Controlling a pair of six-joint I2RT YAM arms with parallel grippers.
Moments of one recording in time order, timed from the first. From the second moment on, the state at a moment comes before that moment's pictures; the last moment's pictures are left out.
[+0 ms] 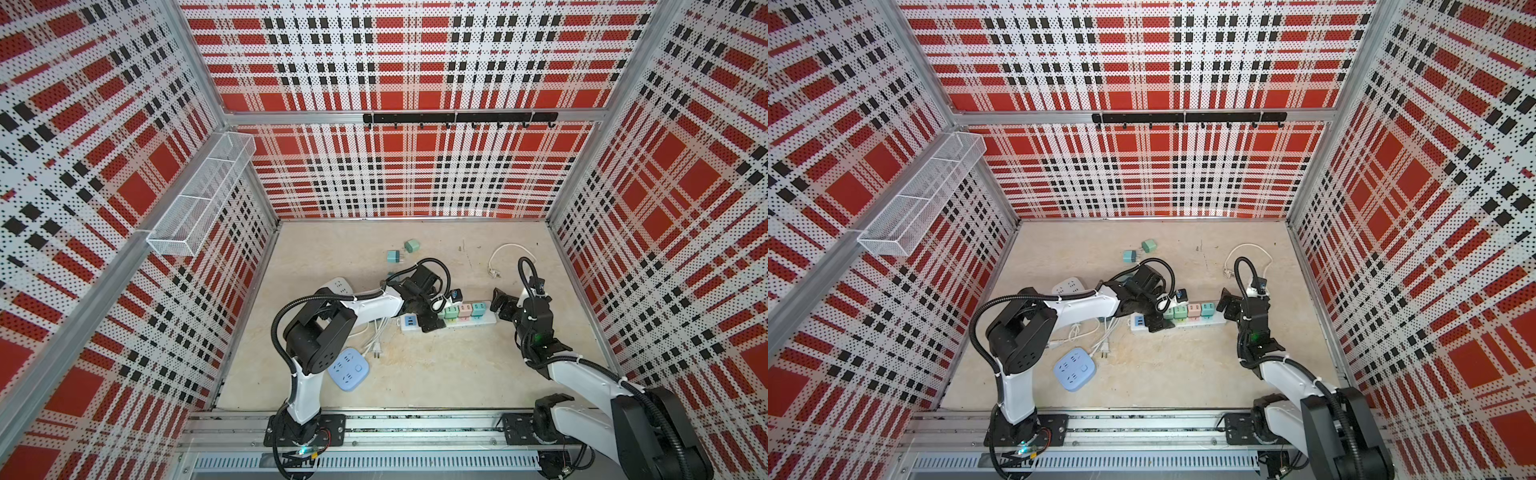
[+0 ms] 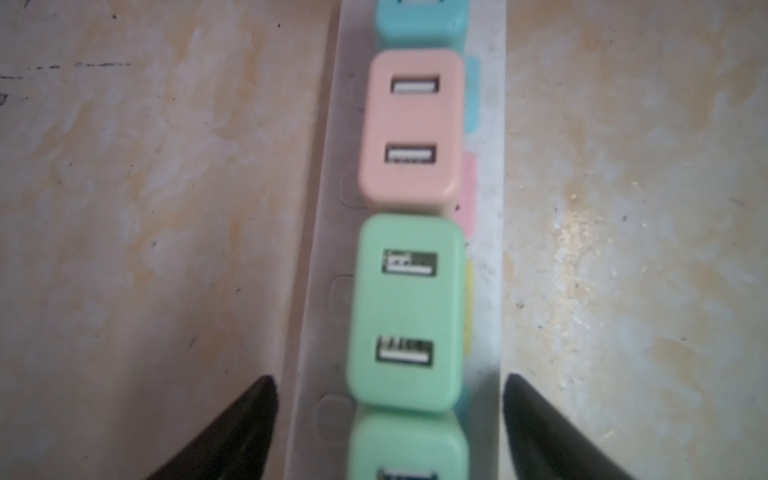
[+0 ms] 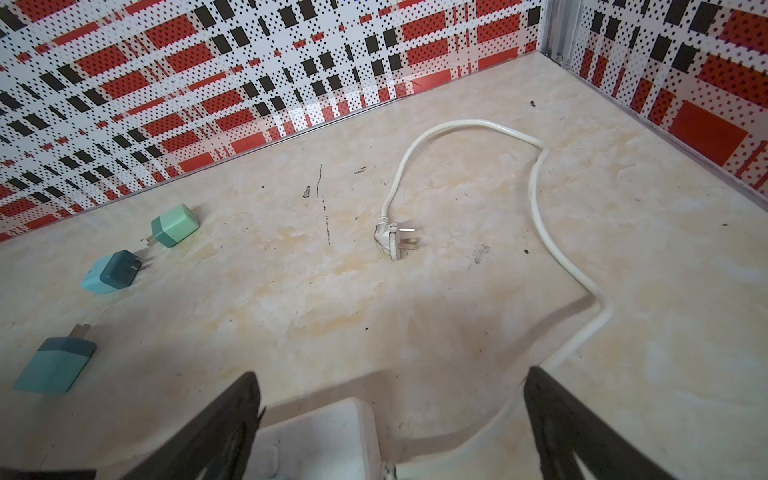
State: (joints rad) left arm -0.78 1.95 1.26 -0.29 0.28 0.62; right arm 0.21 1.11 0.28 0.44 0.24 0.37
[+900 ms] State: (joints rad) left arm -0.54 0.95 0.60 0.13 -0.05 -0.06; right arm 0.21 1.07 0.32 0.30 0.44 0.53
